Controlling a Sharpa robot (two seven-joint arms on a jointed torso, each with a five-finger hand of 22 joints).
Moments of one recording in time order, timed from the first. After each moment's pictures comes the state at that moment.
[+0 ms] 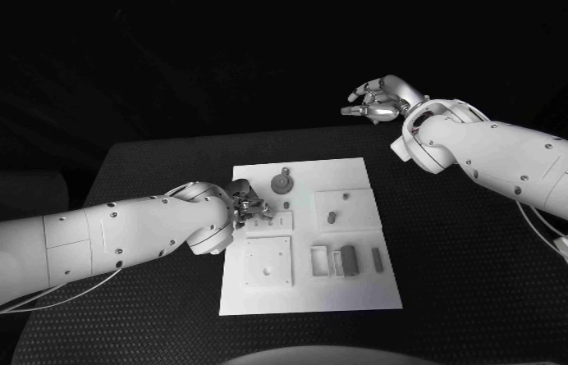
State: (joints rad) left arm 1.24 -0.67 -0.24 1.48 -0.95 -0.34 -0.53; left_hand 0.85 0.05 0.63 -0.28 0.05 1.08 0.09 0.35 0.62 1.36 -0.04 1.01 0.97 1.18 -0.14 1.16 1.08 0.02 1.21 -0.22 0.74 1.31; right arm 1.30 -0.67 -0.01 1.14 -1.01 -0.41 0.04; right_hand 0.95 -0.17 0.55 -0.15 0.05 0.78 0.17 0.23 0.55 0.88 0.07 1.23 0.94 1.06 -0.04 1.47 0.90 0.25 1.00 0.03 0.90 1.31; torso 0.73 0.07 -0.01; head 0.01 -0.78
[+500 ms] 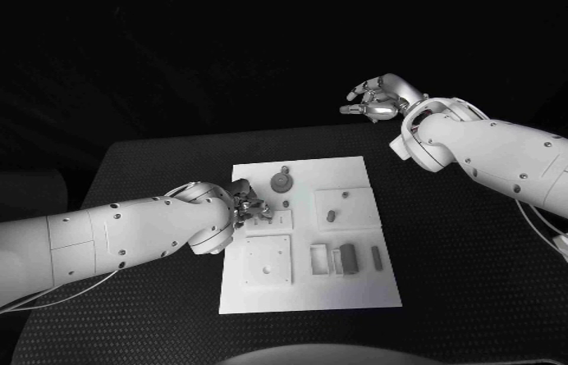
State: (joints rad) left arm 1.23 -0.66 -0.24 1.46 -0.98 -0.33 -0.54; left_hand 0.84 0.05 0.64 -0.28 0.05 1.08 0.09 0.35 0.62 1.36 -0.04 1.02 0.96 1.18 -0.14 1.17 1.08 0.02 1.21 -0.23 0.74 1.31; right arm 1.30 -0.67 -0.01 1.14 -1.01 -0.41 0.04; right_hand 0.94 -0.17 0.55 -0.15 0.05 0.78 0.18 0.23 0.55 0.88 0.07 1.23 0.94 1.06 -0.04 1.47 0.90 0.25 1.00 0.03 0.90 1.31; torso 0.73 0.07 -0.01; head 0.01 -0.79
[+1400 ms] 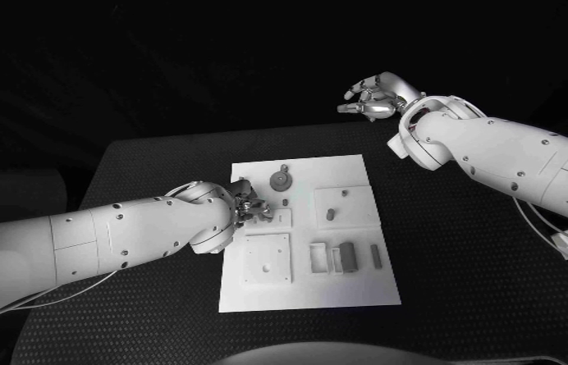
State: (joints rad) left arm 1.22 -0.65 -0.24 1.45 -1.00 -0.30 -0.54; left_hand 0.80 0.07 0.65 -0.28 0.05 1.09 0.09 0.36 0.63 1.36 -0.05 1.03 0.95 1.18 -0.14 1.19 1.06 0.02 1.21 -0.23 0.75 1.31; right arm 1.30 -0.66 -0.01 1.14 -1.01 -0.40 0.04; right_hand 0.94 -0.17 0.55 -0.15 0.05 0.78 0.18 0.23 0.55 0.88 0.07 1.23 0.93 1.06 -0.04 1.47 0.90 0.24 1.00 0.04 0.90 1.31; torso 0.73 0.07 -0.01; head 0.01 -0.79
